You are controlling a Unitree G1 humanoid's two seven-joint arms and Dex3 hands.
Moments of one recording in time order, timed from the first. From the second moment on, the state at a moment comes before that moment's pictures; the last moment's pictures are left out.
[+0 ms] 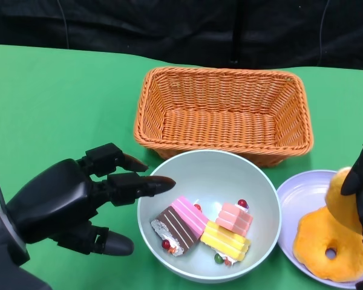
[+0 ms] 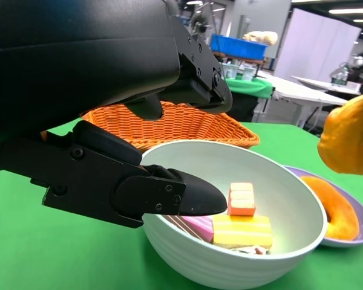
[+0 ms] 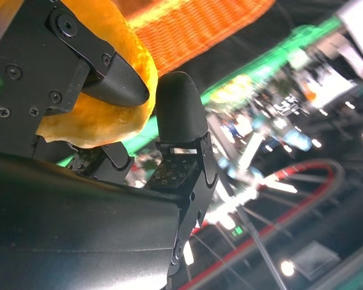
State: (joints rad) left arm -0.19 0.51 -0.11 0.24 0.43 -0.97 -0.23; right arm 0.13 -0.27 -0.11 -0.13 -0.62 -0.47 -0.33
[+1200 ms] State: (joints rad) left arm -0.18 0.51 -0.12 0.20 0.58 -1.00 -0.12; right arm -0.09 -0.53 0.27 0.27 -1.02 -0.36 -0.60
